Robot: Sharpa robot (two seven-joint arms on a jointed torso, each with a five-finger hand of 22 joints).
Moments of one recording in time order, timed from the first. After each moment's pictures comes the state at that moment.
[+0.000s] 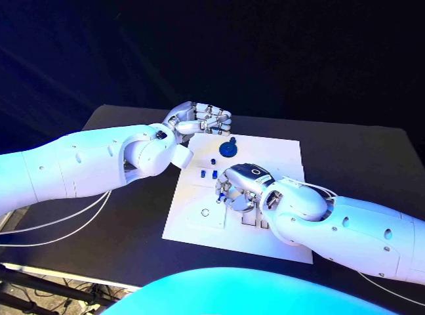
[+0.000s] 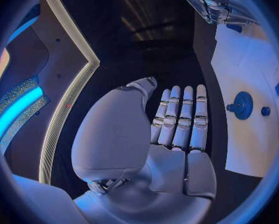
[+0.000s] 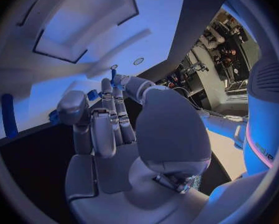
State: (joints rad) left arm 1.08 -0.89 0.03 1.49 -0.14 -0.18 0.34; left_hand 1.48 -0.22 0.42 0.28 0.22 0.89 0.22 0.23 0.24 1.09 0.17 0.07 0.07 0.91 0.14 0.20 0.36 0.17 0.89 0.26 0.14 0.16; right arm 1.09 -0.49 -0.20 1.53 -1.61 -0.36 -0.18; right_hand 1.32 -0.18 0.66 -0.04 0.26 1.09 0.13 0.26 0.35 1.29 0.07 0.07 0.09 1.47 -0.01 1.42 1.23 0.13 1.30 0.08 1.14 1.03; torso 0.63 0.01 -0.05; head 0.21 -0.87
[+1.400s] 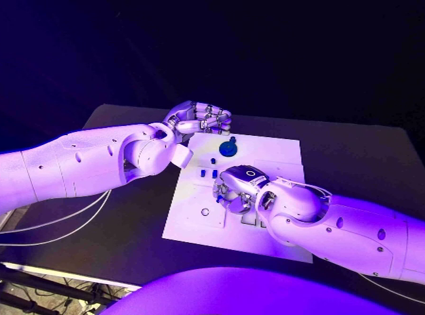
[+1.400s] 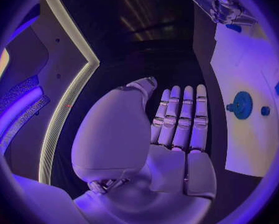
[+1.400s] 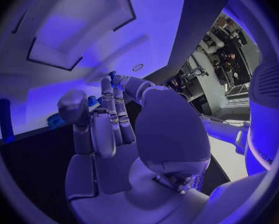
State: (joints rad) left arm 1.08 -0.89 0.03 1.49 -0.14 -0.18 0.34; left_hand 1.48 -0.22 0.42 0.28 0.22 0.89 0.22 0.23 0.23 1.09 0.17 0.07 0.07 0.91 0.15 0.20 0.36 0.17 0.90 0.27 0.13 0.15; right arm 1.09 -0.46 -0.21 1.53 -1.64 -0.31 -0.21; right_hand 1.33 -0.17 0.65 -0.03 0.26 1.08 0.13 0.27 0.36 1.29 0.07 0.07 0.09 1.47 -0.01 1.42 1.21 0.13 1.29 0.09 1.13 1.02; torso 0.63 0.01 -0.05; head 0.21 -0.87
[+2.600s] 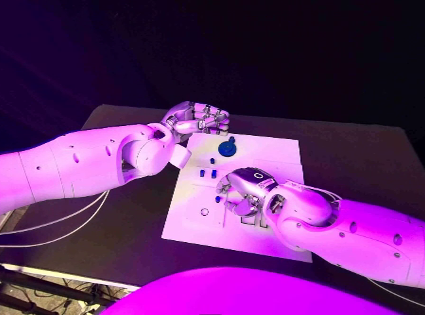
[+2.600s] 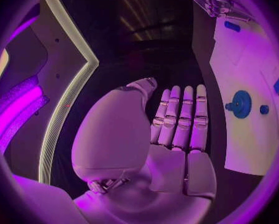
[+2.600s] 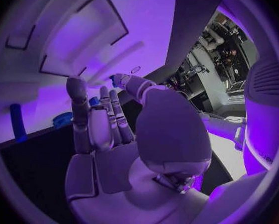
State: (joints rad) left arm 1.08 -0.89 0.03 1.49 -0.14 -0.18 0.33; left_hand 1.48 -0.21 0.42 0.28 0.22 0.89 0.22 0.23 0.23 1.09 0.17 0.07 0.07 0.91 0.15 0.20 0.36 0.17 0.90 0.27 0.13 0.15; right arm 1.10 -0.54 -0.21 1.60 -1.62 -0.34 -0.22; right_hand 1.30 -0.24 0.59 -0.03 0.26 0.92 0.17 0.18 0.34 1.02 0.12 0.08 0.07 1.46 0.03 1.37 1.06 0.15 1.15 0.13 0.94 0.84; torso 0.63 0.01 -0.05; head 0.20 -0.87
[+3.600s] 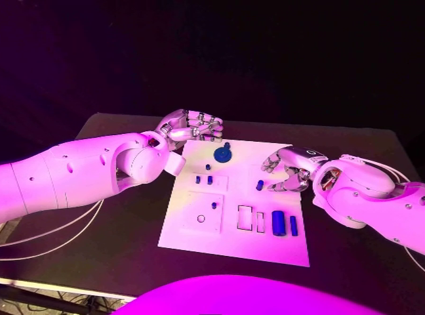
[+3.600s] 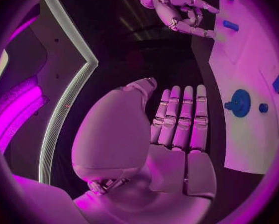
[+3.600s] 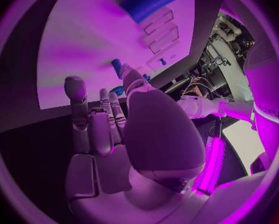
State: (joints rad) left arm 1.08 -0.89 0.02 1.49 -0.14 -0.18 0.34; left_hand 1.48 -0.21 0.42 0.28 0.22 0.89 0.22 0.23 0.23 1.09 0.17 0.07 0.07 0.92 0.14 0.19 0.36 0.17 0.90 0.27 0.13 0.15; right arm 1.22 -0.76 -0.18 1.60 -1.48 -0.25 -0.22; right_hand 1.49 -0.18 0.09 0.17 0.27 0.88 0.14 0.13 0.32 0.87 0.13 0.27 0.07 1.46 0.03 1.42 1.13 0.15 1.20 0.14 0.92 0.87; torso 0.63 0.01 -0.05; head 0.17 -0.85
